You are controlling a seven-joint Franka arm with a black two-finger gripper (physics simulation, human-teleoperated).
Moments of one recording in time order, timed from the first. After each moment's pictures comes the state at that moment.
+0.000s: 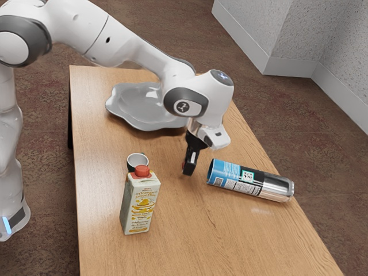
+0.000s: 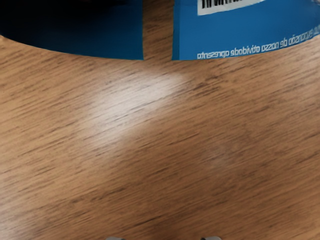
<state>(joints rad) -0.11 0.00 -0.05 -2.06 0.02 2.02 0.22</state>
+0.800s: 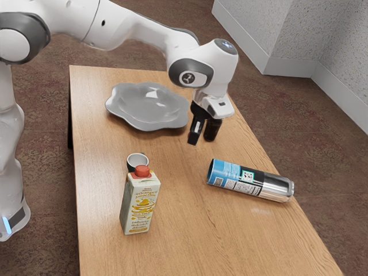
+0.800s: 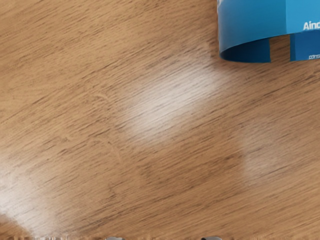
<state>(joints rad) -0.14 -0.02 0.11 -1.93 0.10 1.91 0.36</state>
